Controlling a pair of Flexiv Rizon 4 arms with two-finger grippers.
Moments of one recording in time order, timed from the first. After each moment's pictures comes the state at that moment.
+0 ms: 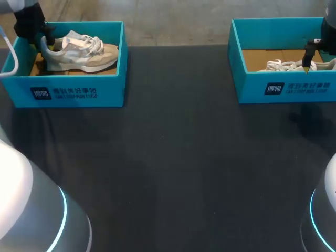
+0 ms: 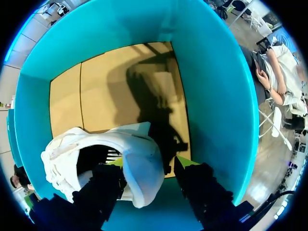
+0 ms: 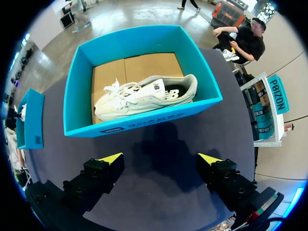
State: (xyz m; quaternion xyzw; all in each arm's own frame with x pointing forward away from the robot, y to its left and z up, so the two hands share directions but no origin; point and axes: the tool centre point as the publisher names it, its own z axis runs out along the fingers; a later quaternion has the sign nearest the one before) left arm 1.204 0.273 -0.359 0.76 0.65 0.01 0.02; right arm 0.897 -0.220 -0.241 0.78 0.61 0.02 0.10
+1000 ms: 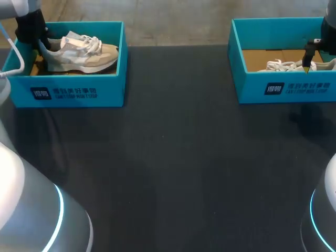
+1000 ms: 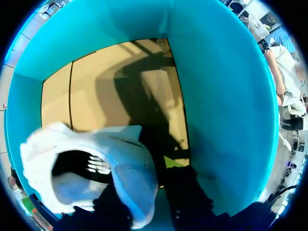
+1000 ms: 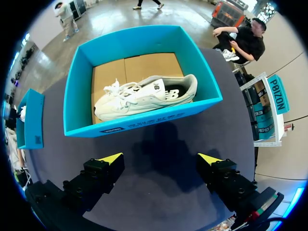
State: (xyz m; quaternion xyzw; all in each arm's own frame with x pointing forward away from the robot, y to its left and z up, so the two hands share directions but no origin) left arm 1.202 0.282 -0.383 0.76 0.65 0.01 -0.01; right arm 0.897 -0.220 -0.241 0.78 0.61 0.02 0.10
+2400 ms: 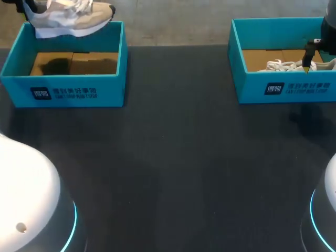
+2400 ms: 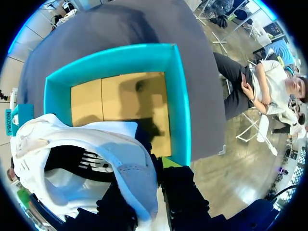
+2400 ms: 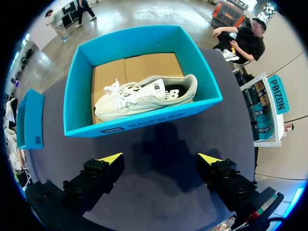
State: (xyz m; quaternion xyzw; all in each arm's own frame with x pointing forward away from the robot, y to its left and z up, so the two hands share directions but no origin) left arm 1.183 0.275 -0.213 0.74 0.67 0.04 0.00; right arm 0.897 -0.220 -0.241 0.78 0.61 0.02 0.10
